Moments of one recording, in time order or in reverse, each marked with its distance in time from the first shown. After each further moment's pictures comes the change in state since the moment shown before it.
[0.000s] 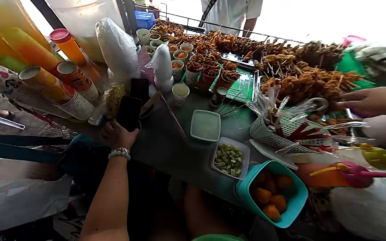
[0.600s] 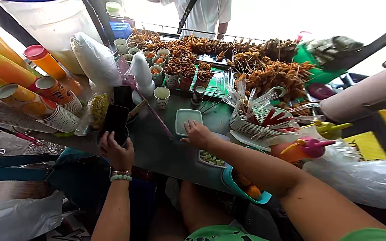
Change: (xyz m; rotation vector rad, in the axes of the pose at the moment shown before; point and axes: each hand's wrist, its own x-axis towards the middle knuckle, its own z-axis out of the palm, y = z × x) left_hand -0.062 -0.008 0.025 -0.240 0.308 0.363; right_hand -0.095 -0.226 0.212 -0.180 -0.056 -0.801
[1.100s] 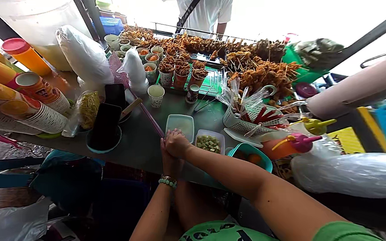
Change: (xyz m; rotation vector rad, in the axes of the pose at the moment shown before) left_hand -0.113 0.103 0.099 -0.557 -0.285 0.134; right_hand 0.005 -0.071 0.027 -0.139 -0.014 -0.015
